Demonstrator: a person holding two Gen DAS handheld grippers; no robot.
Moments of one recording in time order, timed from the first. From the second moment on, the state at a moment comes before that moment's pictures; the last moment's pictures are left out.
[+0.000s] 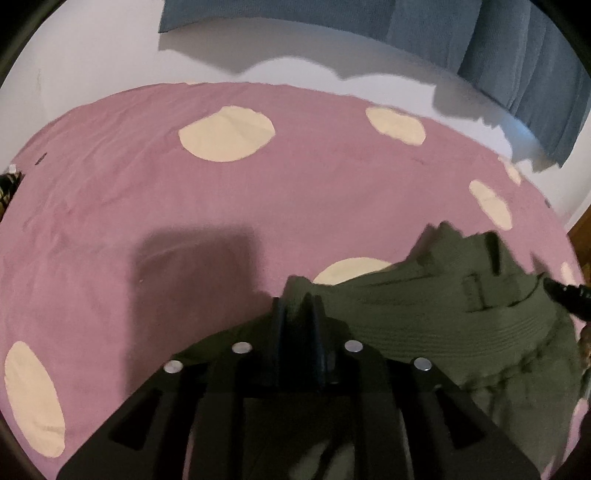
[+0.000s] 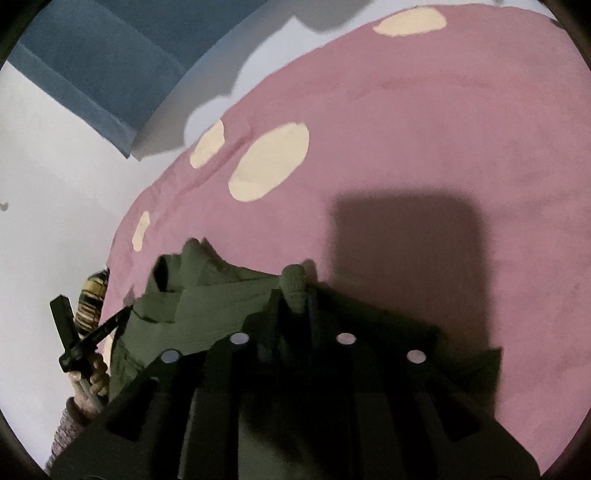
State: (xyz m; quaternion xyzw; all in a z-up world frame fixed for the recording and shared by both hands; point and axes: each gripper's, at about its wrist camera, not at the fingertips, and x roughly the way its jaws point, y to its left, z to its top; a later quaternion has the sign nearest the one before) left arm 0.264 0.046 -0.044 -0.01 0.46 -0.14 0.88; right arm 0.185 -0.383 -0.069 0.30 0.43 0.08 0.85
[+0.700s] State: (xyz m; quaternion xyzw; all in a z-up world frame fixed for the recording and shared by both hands) left arm 0.053 0.183 -0.040 -0.26 0.45 -0.14 0.84; right arm -0.033 -0.420 -0.067 0.39 0.39 0.01 0.83
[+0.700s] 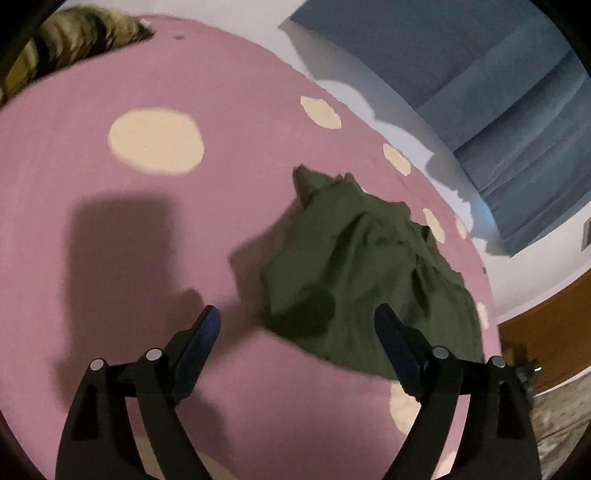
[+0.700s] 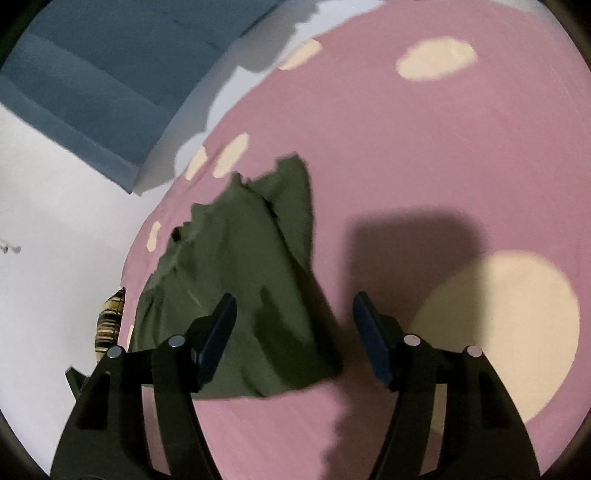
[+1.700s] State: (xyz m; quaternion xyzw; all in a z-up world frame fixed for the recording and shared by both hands) left arm 0.073 0.140 -0.072 -0.21 0.47 -0.08 0.85; right arm -0.038 -0.404 -0.093 0.39 0.38 0.02 0.84
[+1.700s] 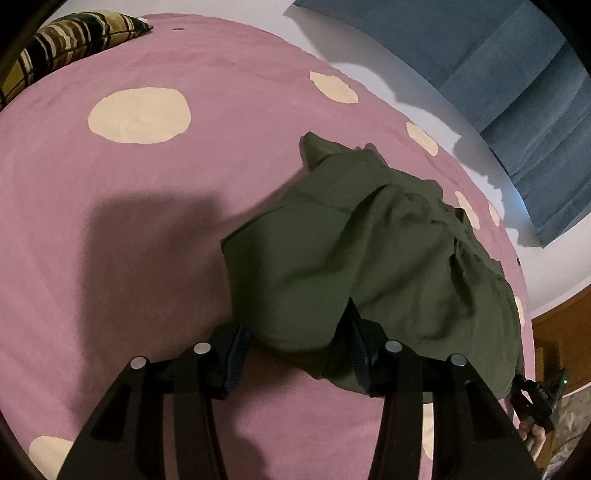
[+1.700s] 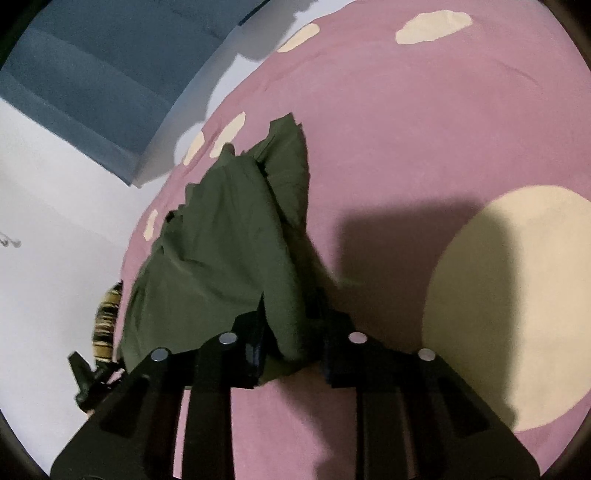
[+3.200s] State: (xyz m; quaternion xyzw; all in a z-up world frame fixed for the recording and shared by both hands) left arm 0.084 0.139 -0.067 -0.25 0.48 -0.10 0.83; right arm 0.021 -0.183 -0.081 0.27 0.48 0.19 0.81
